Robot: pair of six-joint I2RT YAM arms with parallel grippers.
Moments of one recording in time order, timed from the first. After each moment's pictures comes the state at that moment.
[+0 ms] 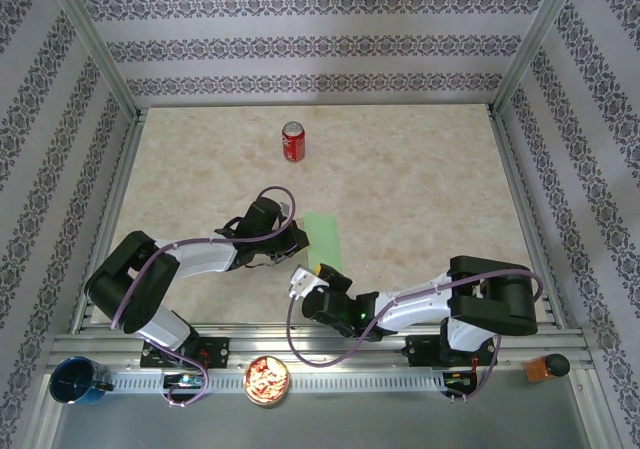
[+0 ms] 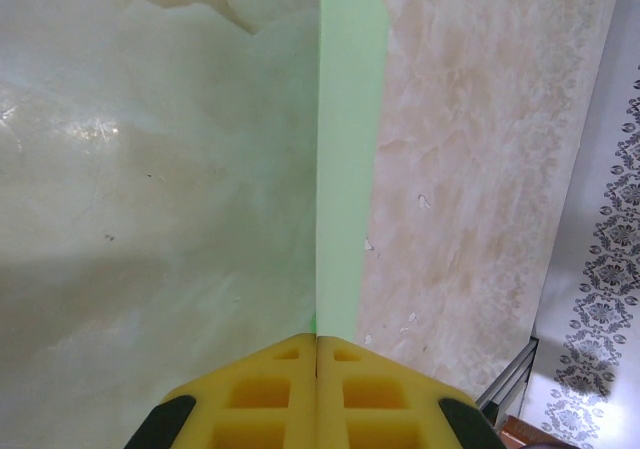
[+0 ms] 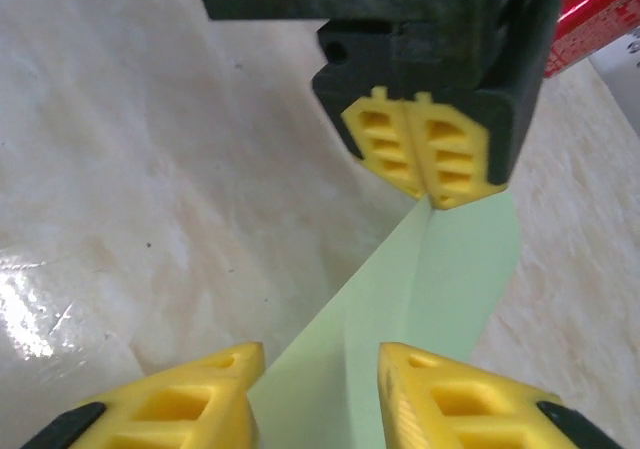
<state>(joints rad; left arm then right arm) -0.59 1.54 0.63 0.15 0.39 -1.09 1.39 1.56 0.54 0.22 0.74 -0.04</state>
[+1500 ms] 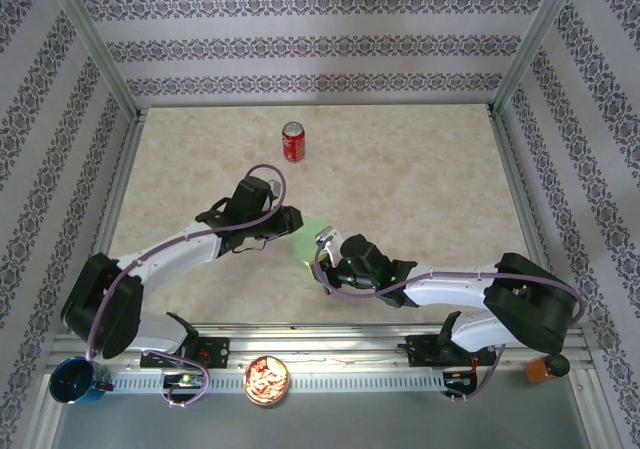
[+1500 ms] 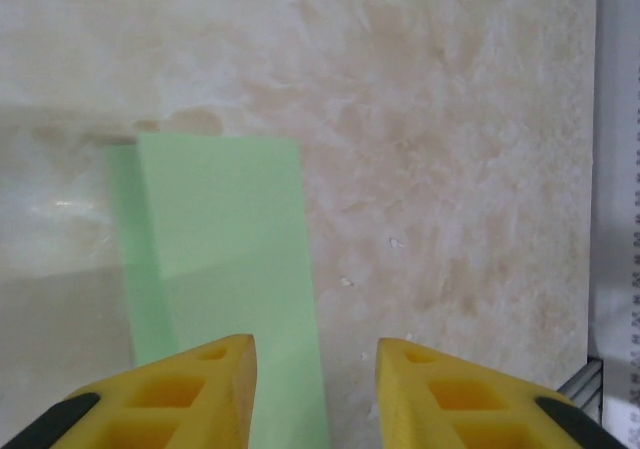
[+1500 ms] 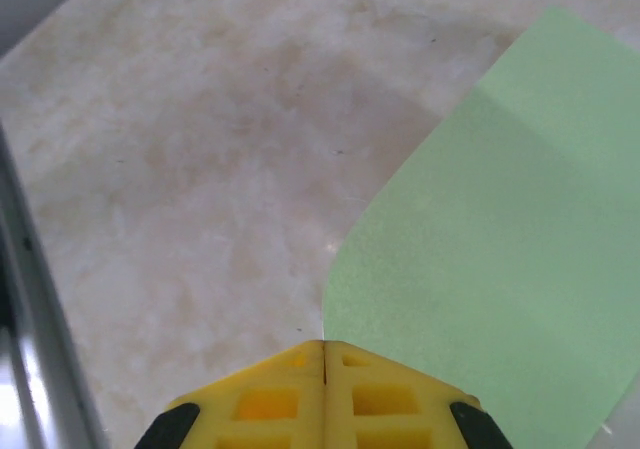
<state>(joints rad) -0.54 1.40 0.82 -0.21 0.30 -0.83 0.97 1.37 0.45 0.34 -0.15 0.41</state>
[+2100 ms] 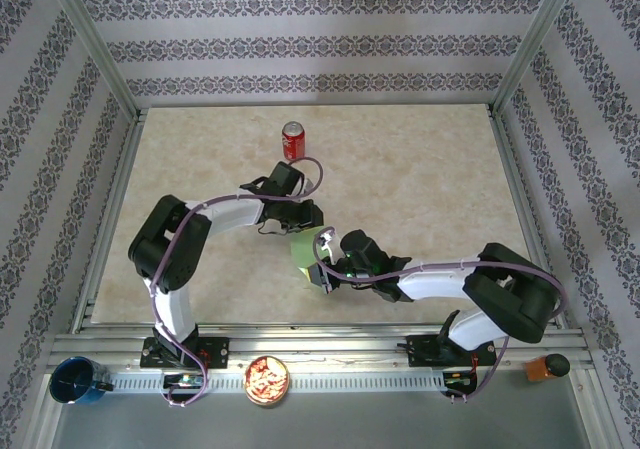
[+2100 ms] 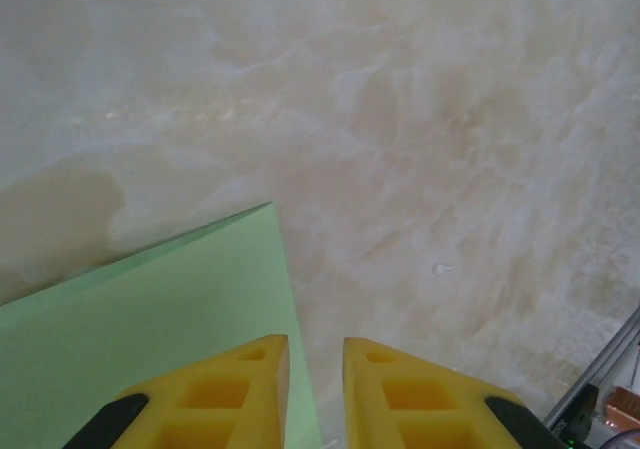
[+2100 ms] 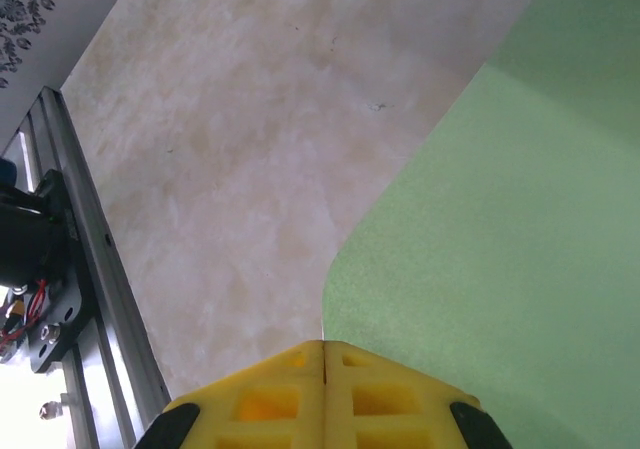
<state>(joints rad) -0.53 1.87 1.12 -0.28 0.48 -0.70 0.92 1.47 0.45 0.42 -0.34 0.55</state>
